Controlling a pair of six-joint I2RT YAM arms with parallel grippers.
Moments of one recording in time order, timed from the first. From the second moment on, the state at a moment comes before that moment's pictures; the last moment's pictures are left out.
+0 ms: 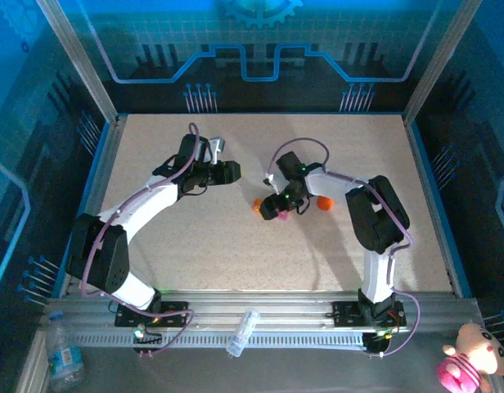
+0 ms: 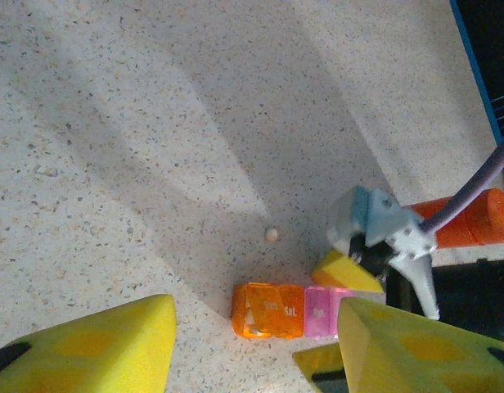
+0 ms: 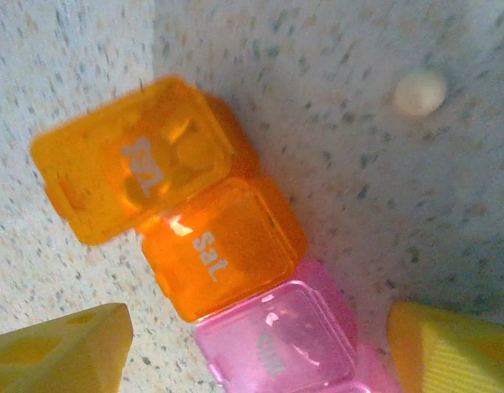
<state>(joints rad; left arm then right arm) -0.33 1.54 1.11 -0.29 0.33 -0.46 0.51 1.94 1.27 -0.62 -0.34 0.00</state>
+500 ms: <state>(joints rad) -0.33 1.54 1.10 -0.27 0.34 -0.48 0.59 1.92 1.23 -0.58 -0.14 0.05</state>
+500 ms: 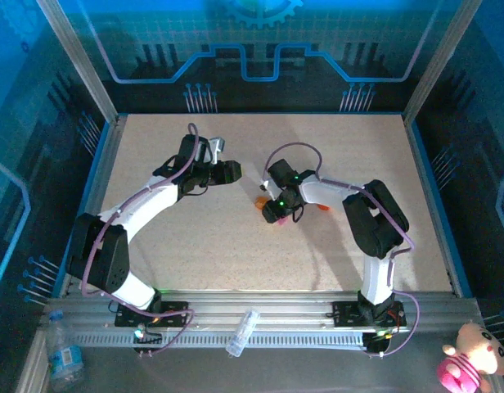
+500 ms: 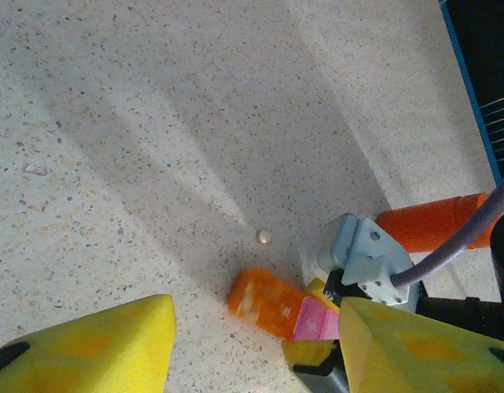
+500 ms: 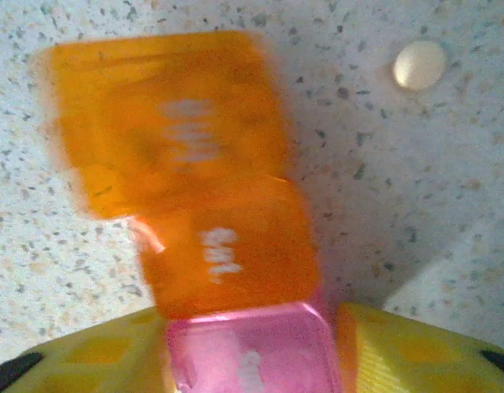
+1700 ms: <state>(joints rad) -0.33 1.54 1.08 -0.24 0.34 -0.51 0.52 1.93 1.20 -0.57 -0.54 0.07</state>
